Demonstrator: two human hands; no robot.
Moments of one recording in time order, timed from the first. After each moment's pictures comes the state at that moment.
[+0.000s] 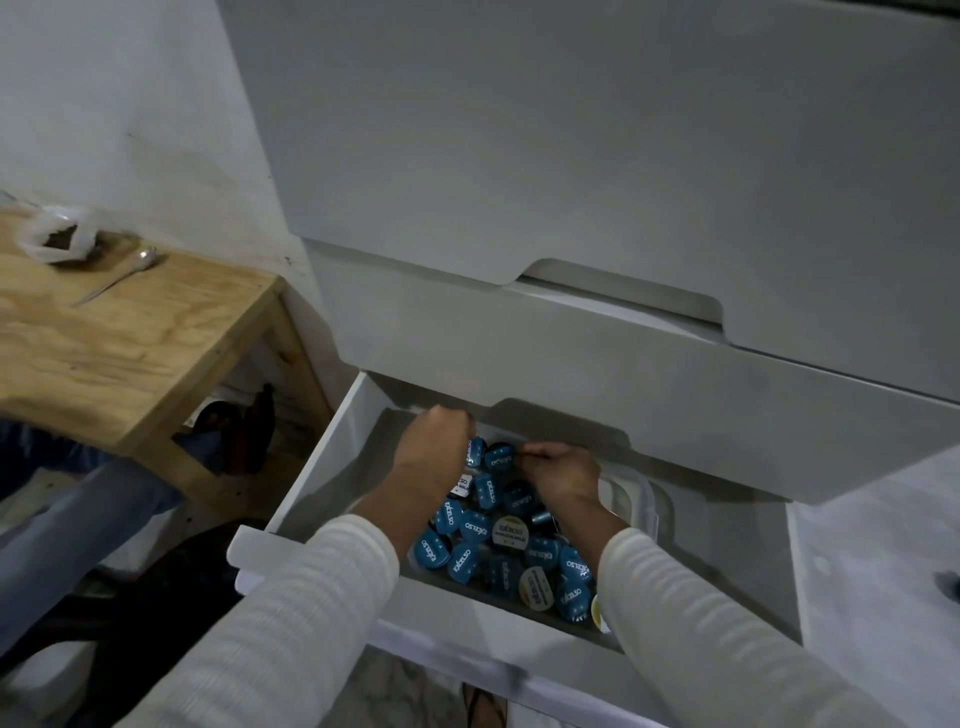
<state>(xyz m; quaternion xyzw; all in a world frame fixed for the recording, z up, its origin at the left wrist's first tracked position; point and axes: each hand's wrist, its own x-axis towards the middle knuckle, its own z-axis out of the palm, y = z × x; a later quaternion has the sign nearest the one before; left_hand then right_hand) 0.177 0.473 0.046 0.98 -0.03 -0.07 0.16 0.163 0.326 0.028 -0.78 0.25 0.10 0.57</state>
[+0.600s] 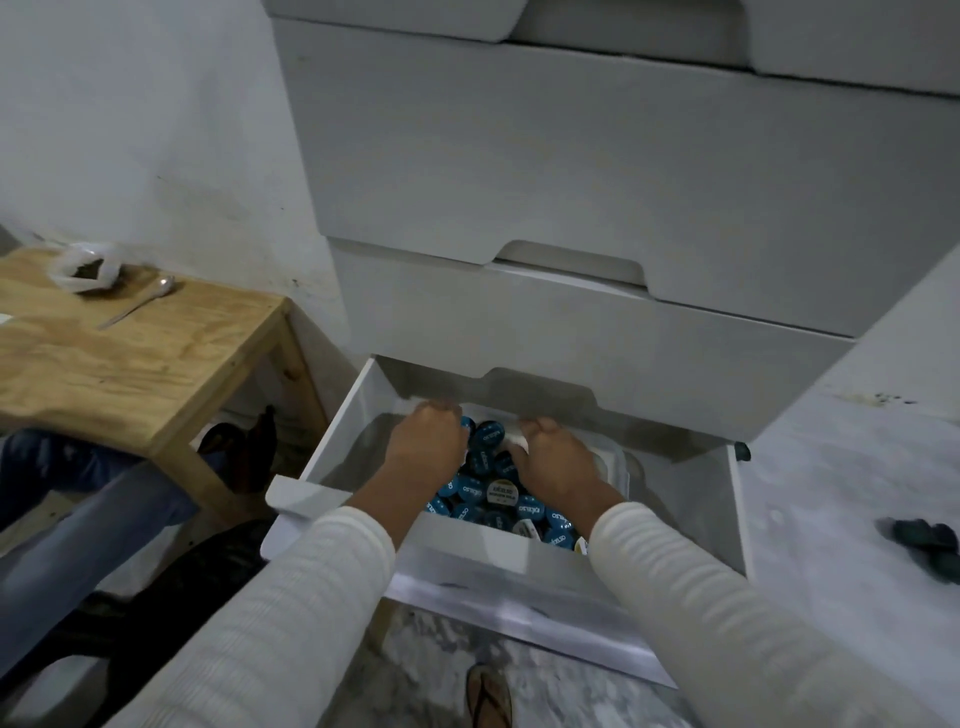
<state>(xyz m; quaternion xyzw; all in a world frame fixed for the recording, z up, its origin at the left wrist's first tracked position) 0.119 0.473 0.082 0.99 -0.06 -0.03 0.11 0.106 0.317 0.078 -0.98 -0.07 0.08 0.18</state>
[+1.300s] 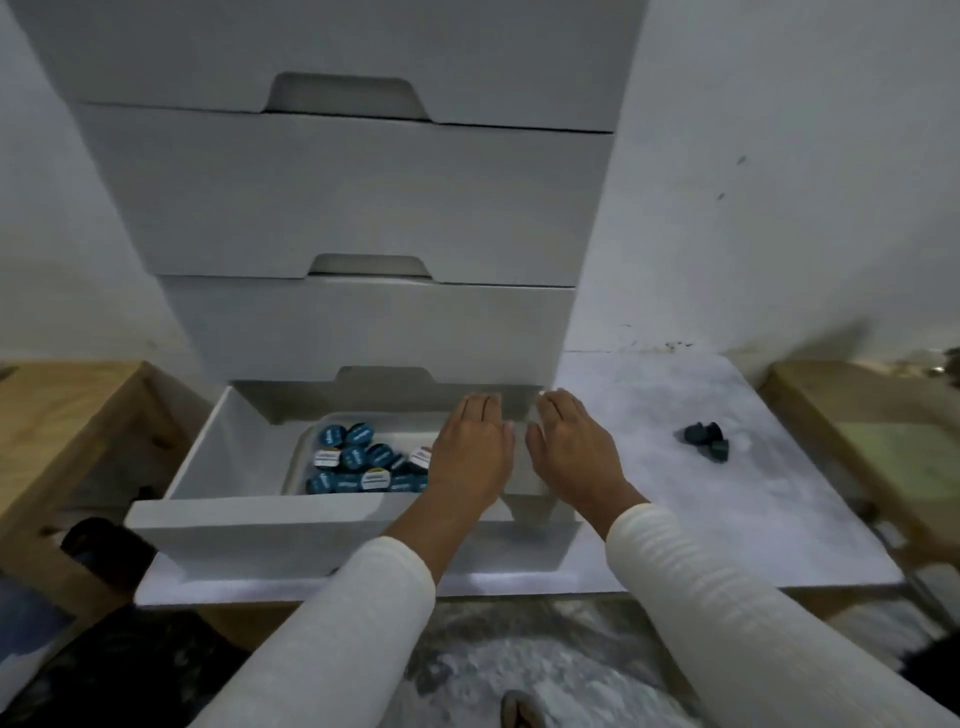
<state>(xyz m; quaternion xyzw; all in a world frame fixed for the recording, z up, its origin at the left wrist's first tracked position) 0.006 0.301 0.129 0.95 -0.25 0.16 0.12 -0.022 0.178 0.127 -0.98 0.02 -0.17 0.14</state>
